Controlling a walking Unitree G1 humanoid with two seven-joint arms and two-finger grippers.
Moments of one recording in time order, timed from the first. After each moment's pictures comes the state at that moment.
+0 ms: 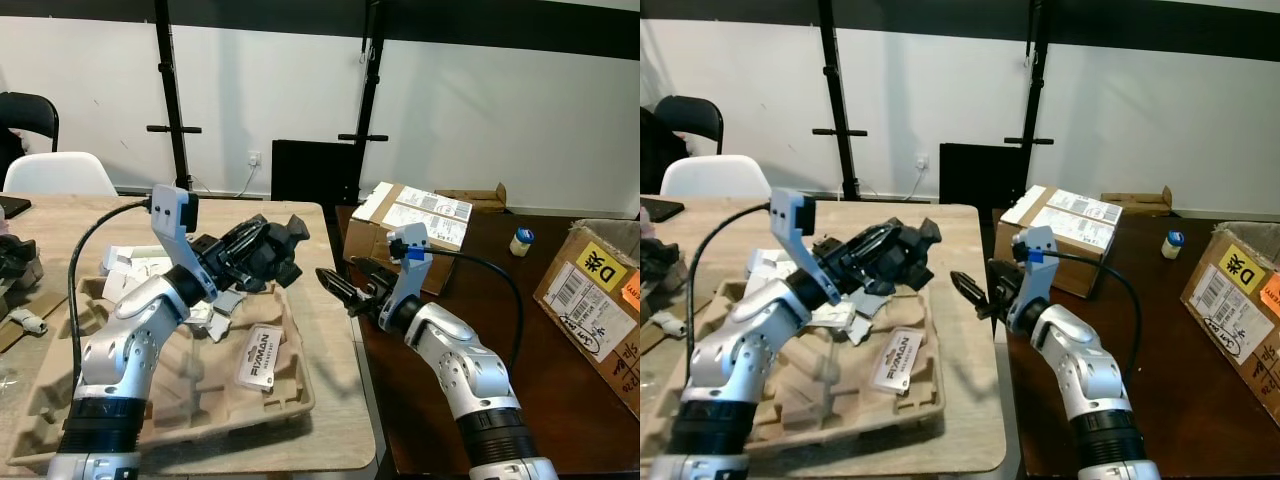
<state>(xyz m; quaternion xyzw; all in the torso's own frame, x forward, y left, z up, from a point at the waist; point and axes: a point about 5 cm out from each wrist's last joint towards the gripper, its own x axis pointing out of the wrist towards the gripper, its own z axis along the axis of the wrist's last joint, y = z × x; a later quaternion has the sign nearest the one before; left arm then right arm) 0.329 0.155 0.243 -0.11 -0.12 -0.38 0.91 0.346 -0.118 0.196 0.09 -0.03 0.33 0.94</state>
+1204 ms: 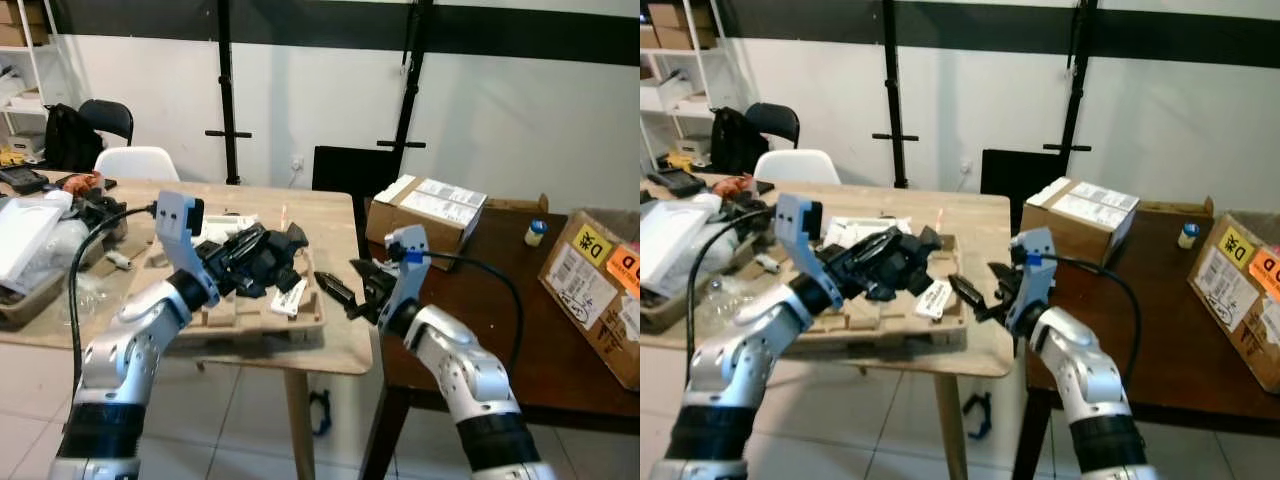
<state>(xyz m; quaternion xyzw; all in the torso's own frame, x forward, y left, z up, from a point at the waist) 0.330 0.150 0.243 -0.10 -0.10 -0.36 0.92 0.344 -0.123 0.196 0.09 -0.03 0.32 0.94</state>
